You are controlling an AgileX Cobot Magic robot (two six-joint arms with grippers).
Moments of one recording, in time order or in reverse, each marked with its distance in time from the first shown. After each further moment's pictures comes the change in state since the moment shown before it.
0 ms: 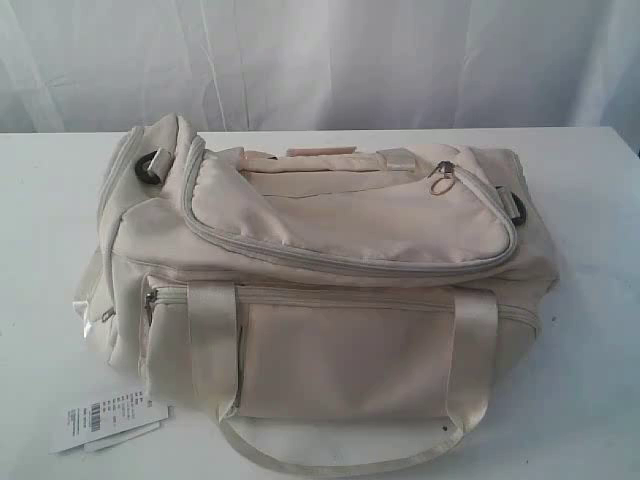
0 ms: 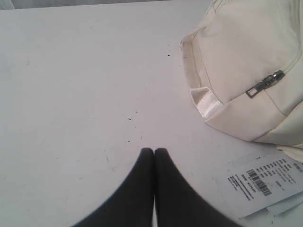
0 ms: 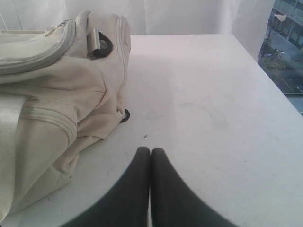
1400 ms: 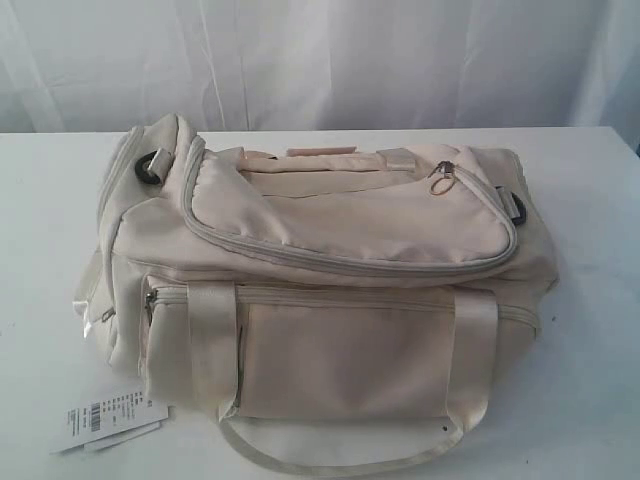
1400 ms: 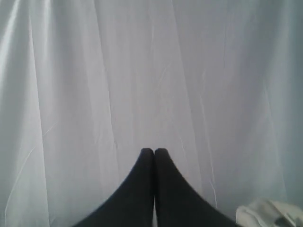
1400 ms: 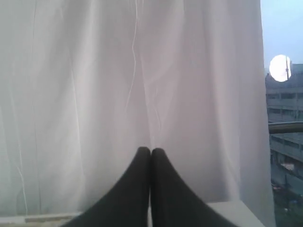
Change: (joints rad) left arm 0.000 -0.001 0.000 0.001 -0.826 0.000; right arm 0.000 0.000 0.000 0.000 -0.627 0.075
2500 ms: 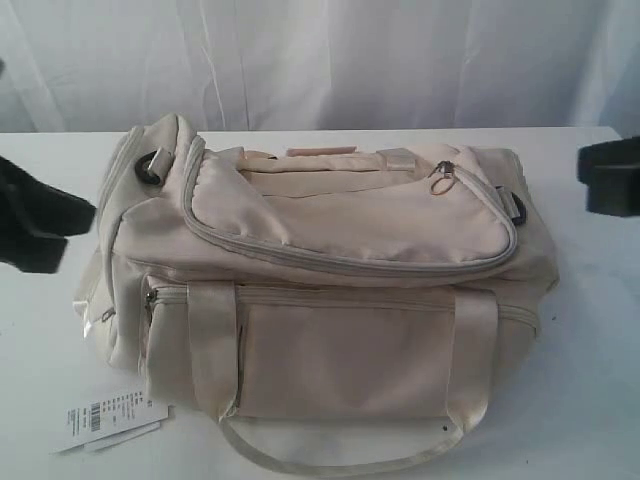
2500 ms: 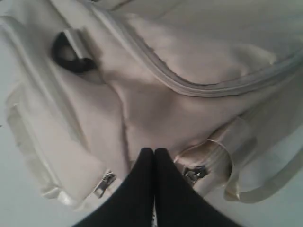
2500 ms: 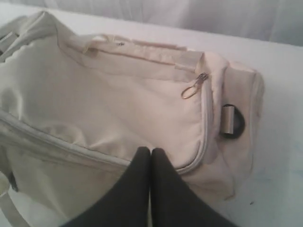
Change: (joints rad) left arm -0.319 1.005 -0.835 -0.416 1.094 0.525; right arm 0.247 0.809 -0.798 0.312 0.906 -0.329
